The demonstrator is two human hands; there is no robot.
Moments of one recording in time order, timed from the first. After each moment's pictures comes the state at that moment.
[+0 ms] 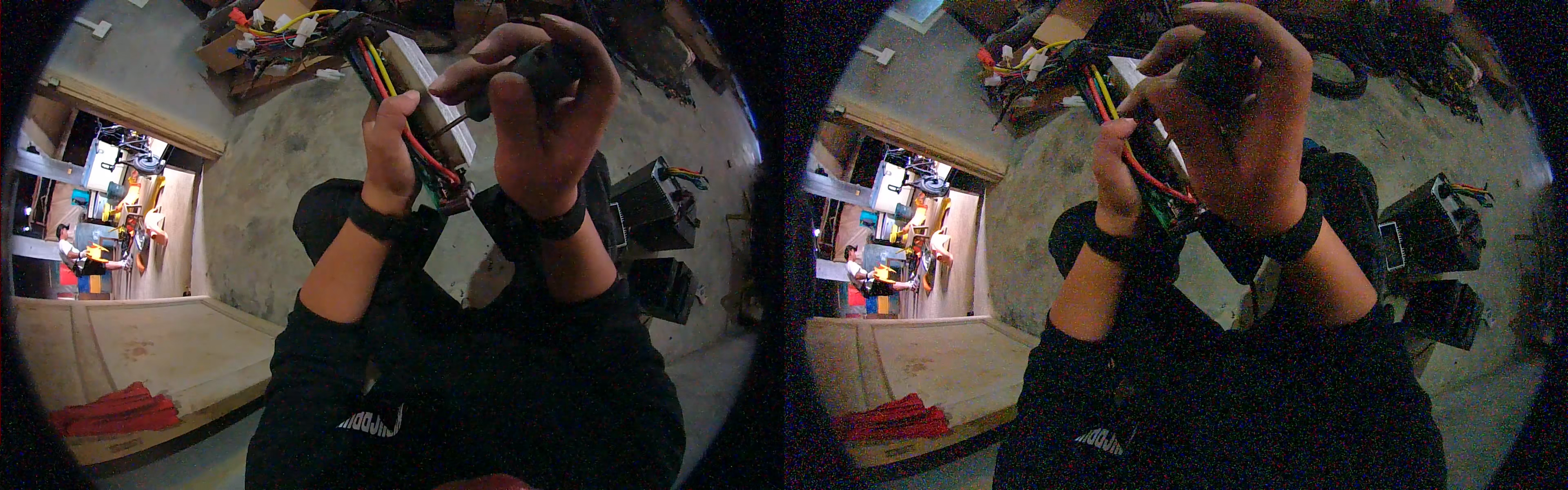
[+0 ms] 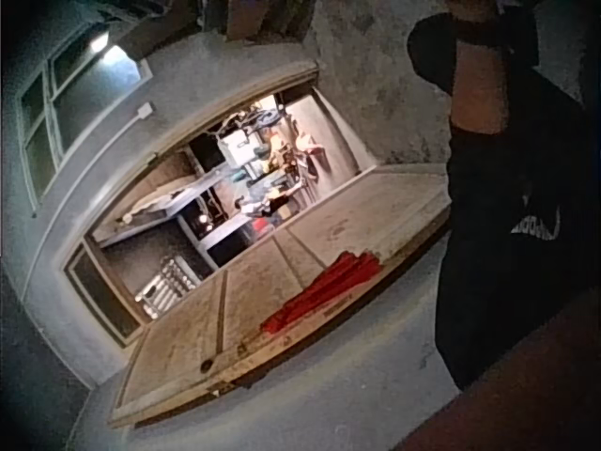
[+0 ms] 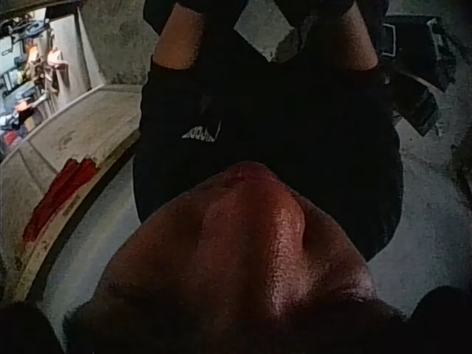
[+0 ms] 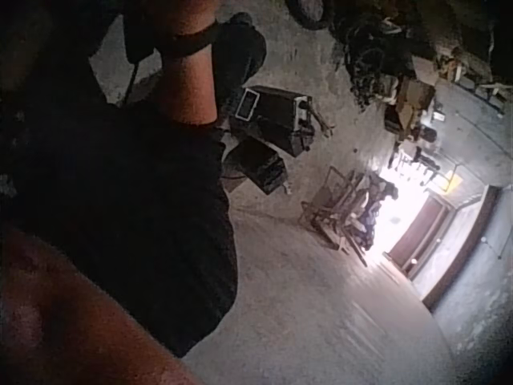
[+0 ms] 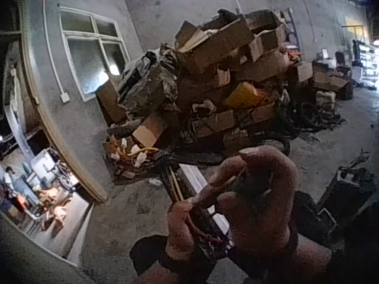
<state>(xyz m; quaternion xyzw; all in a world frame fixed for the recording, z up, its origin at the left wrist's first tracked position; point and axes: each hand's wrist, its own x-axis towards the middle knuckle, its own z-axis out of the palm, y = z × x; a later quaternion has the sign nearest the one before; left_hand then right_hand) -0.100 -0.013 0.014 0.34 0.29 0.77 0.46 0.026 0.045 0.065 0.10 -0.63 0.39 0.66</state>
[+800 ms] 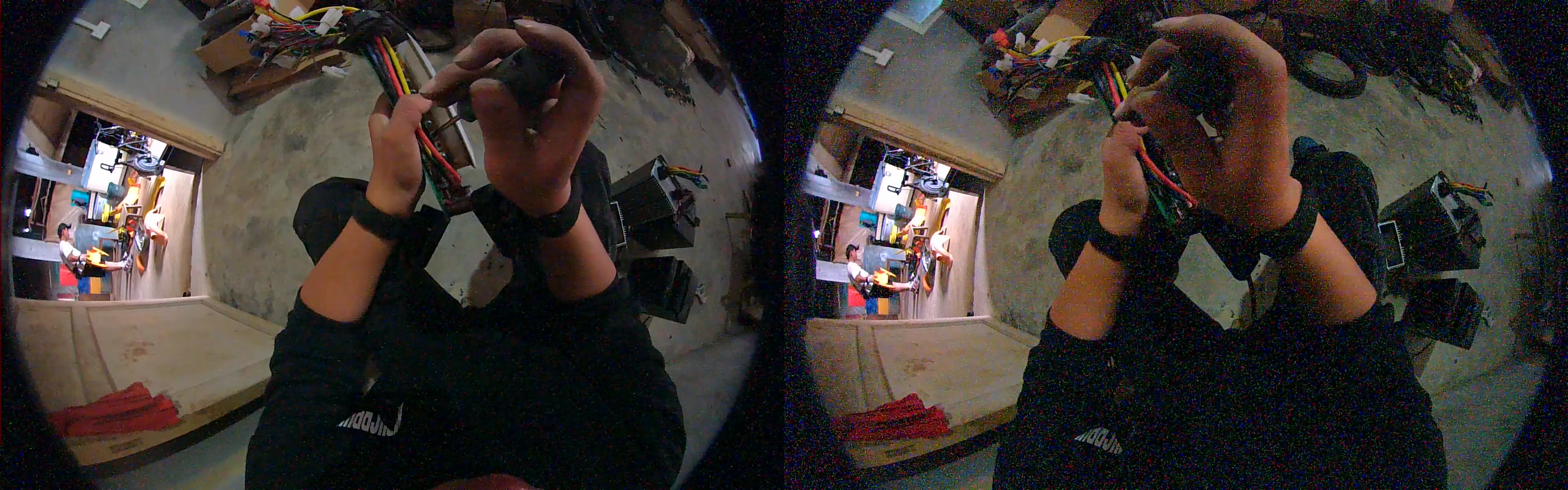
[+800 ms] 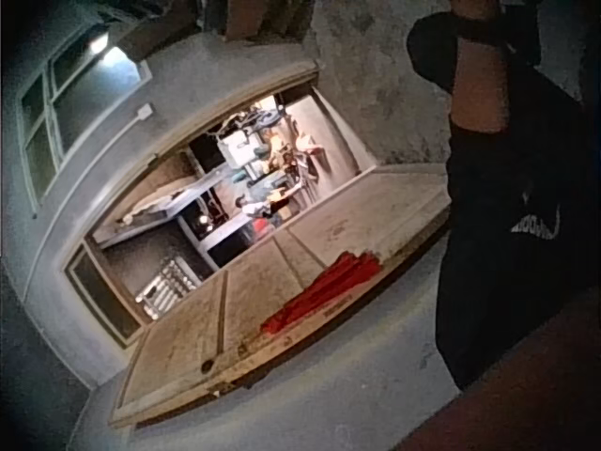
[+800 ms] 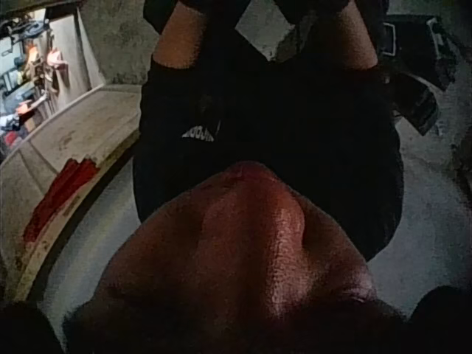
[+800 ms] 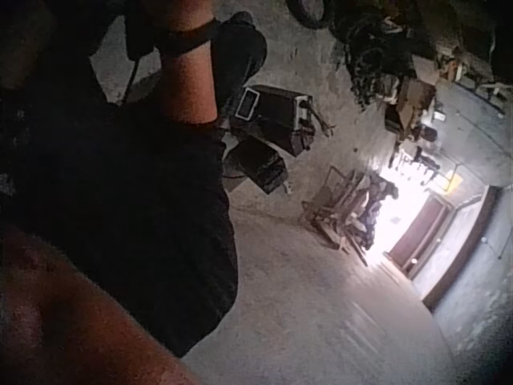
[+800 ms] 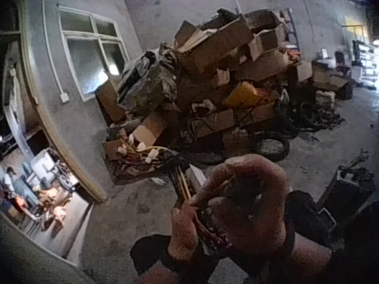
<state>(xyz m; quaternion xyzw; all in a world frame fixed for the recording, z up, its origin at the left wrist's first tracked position) -0.103 -0.012 0.009 0.42 0.36 0.72 0.42 0.024 0.052 0.061 0.12 -0.66 0.36 0.65</state>
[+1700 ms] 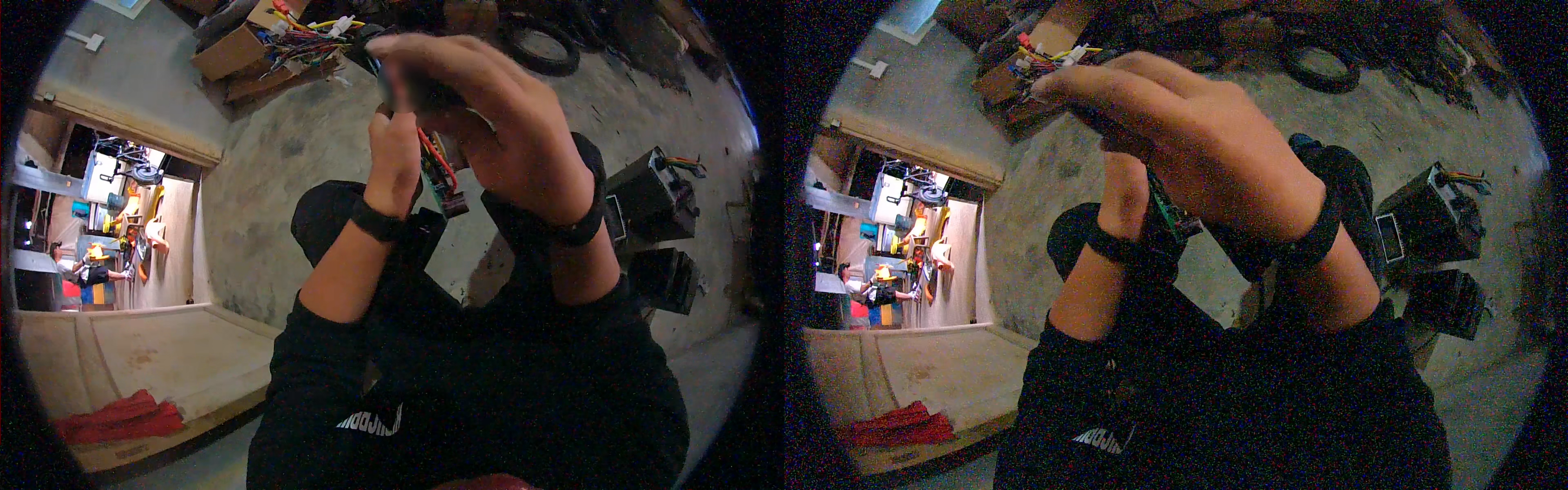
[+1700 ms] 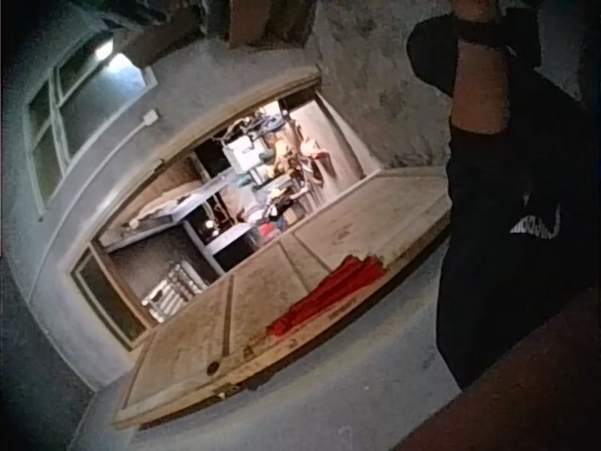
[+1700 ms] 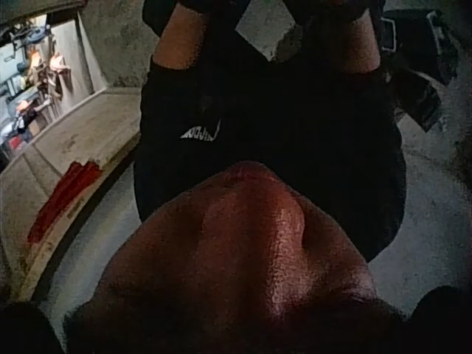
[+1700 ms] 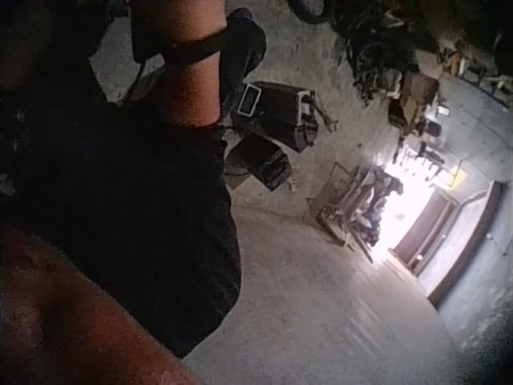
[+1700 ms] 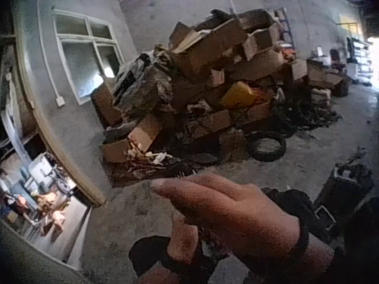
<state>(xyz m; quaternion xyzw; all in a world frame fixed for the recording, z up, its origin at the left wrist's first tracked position) -0.091 -0.007 0.010 0.37 0.48 0.70 0.39 0.050 0.034 0.092 0.00 -0.82 0.28 0.50</state>
